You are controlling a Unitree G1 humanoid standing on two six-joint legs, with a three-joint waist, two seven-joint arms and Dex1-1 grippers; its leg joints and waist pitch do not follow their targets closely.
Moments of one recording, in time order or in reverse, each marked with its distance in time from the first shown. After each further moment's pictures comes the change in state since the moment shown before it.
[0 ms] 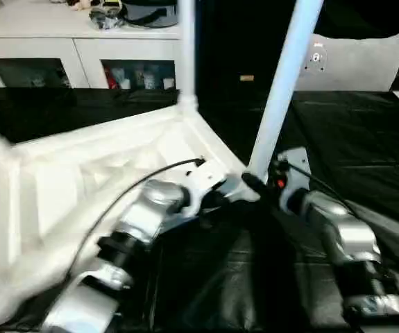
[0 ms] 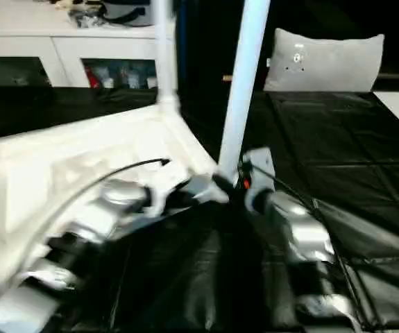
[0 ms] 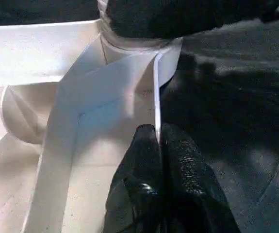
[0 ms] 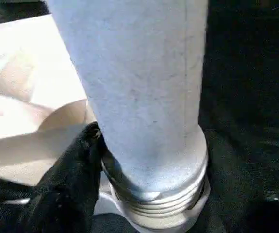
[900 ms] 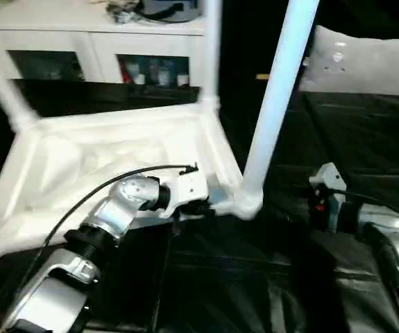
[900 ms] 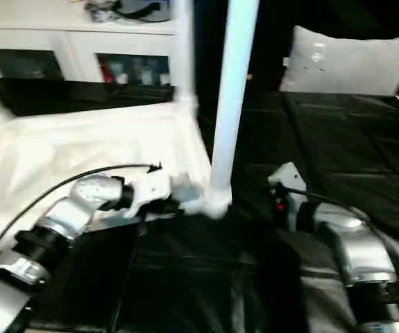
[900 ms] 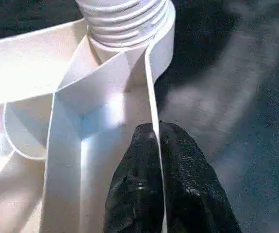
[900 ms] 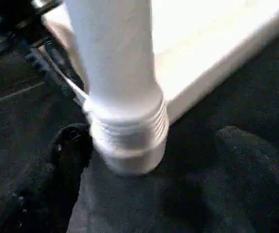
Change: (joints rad) left arm -0.012 0.287 -0.133 0.037 -0.012 -0.445 -0.456; right arm 0.152 -0.384 0.096 -0.152 0.081 -0.142 0.658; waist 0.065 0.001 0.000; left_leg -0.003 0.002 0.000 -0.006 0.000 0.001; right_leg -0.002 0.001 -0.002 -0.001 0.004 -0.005
